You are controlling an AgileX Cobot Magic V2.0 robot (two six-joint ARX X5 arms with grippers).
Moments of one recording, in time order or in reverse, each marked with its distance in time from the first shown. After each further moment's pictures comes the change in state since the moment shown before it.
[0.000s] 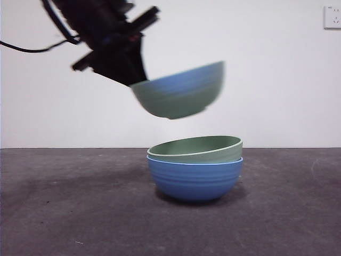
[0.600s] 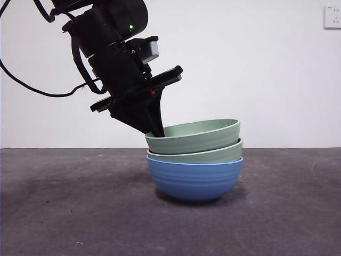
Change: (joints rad) left arm -0.033 0.179 0.000 0.052 -0.026 -0.001; right arm 0.000 0.000 0.000 -0.011 0.000 0.011
